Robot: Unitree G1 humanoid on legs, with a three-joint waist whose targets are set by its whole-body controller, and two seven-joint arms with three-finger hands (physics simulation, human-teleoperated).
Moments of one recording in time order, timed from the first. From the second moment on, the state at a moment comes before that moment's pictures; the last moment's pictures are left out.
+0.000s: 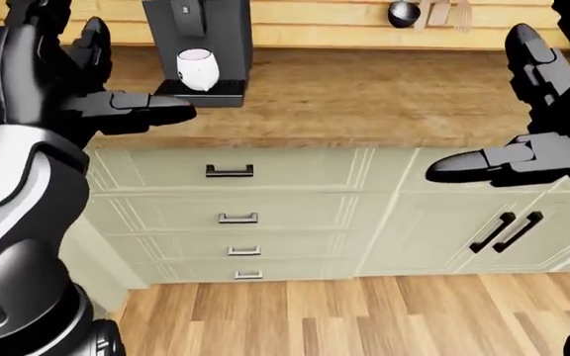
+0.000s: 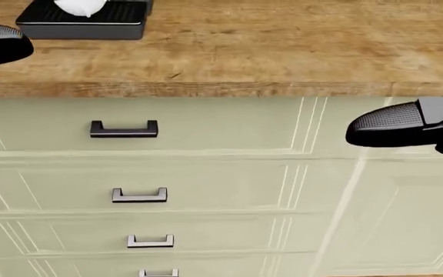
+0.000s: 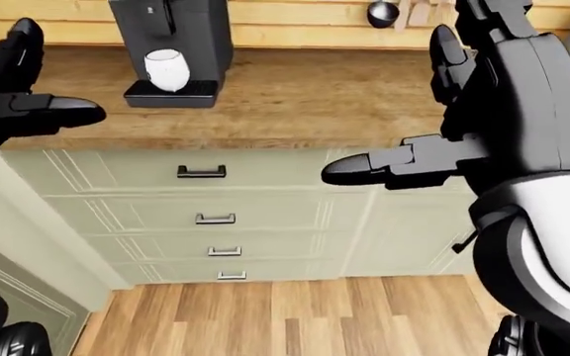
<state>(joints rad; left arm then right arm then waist) -0.72 0.52 0.34 -0.55 -0.60 0.94 0.26 -0.69 -0.80 -0.41 -0.89 1.25 1.23 -0.75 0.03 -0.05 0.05</state>
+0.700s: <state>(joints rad) -0.70 0.49 0.30 -0.55 -0.60 0.97 0.24 -0.66 -0.78 -0.40 -0.88 1.21 1.22 -0.73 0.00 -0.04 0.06</state>
